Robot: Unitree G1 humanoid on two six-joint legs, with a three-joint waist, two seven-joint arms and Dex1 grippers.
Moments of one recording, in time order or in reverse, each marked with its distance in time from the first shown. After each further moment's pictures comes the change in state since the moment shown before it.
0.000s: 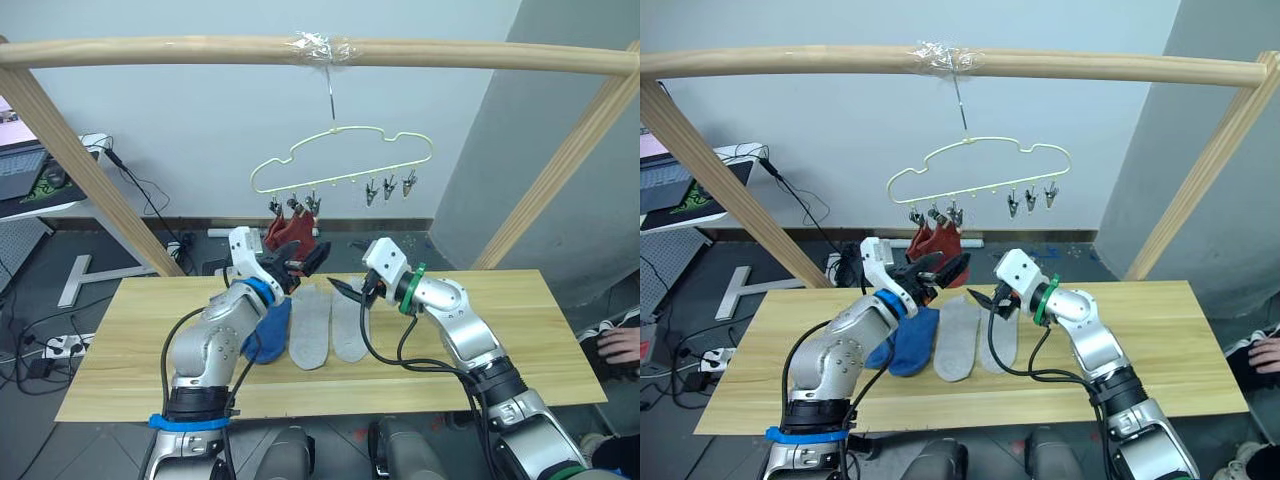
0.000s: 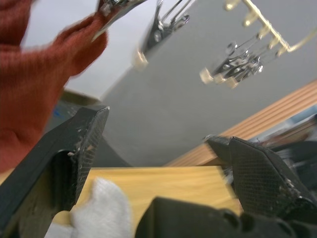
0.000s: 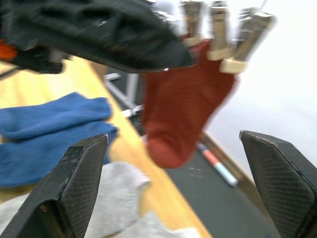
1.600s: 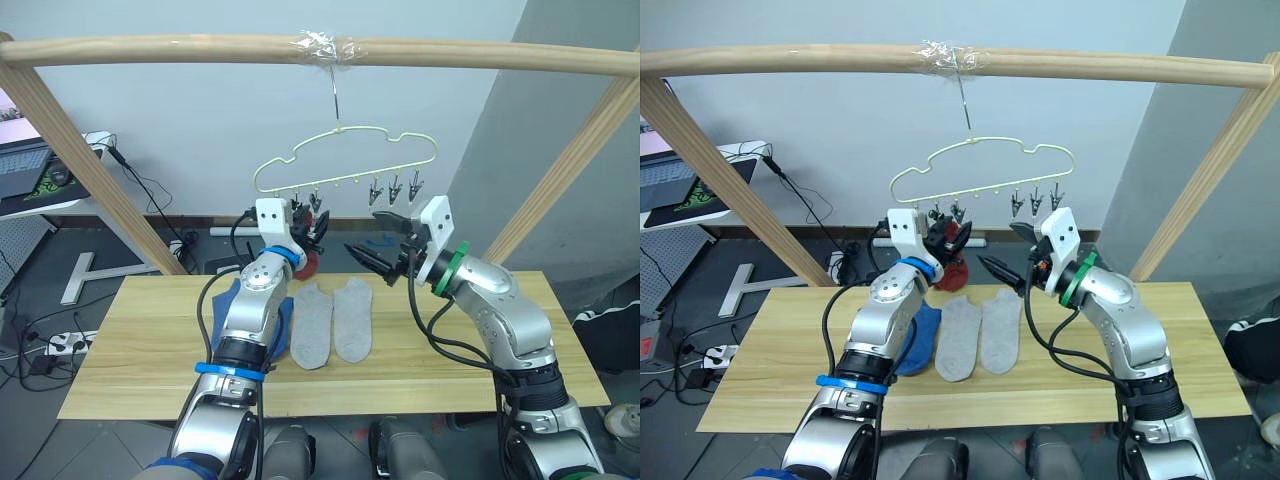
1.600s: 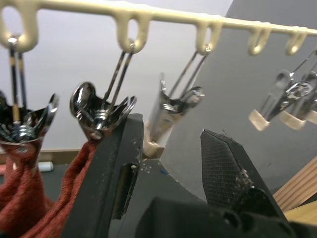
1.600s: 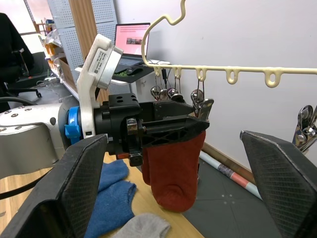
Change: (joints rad) left arm -0.259 -0.079 -0.058 0.423 0.369 -0.398 0.097; right arm 0.005 -0.041 -0.167 -0.369 0.359 0.412 0.026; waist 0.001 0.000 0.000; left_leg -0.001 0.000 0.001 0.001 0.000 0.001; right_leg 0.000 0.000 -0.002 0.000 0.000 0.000
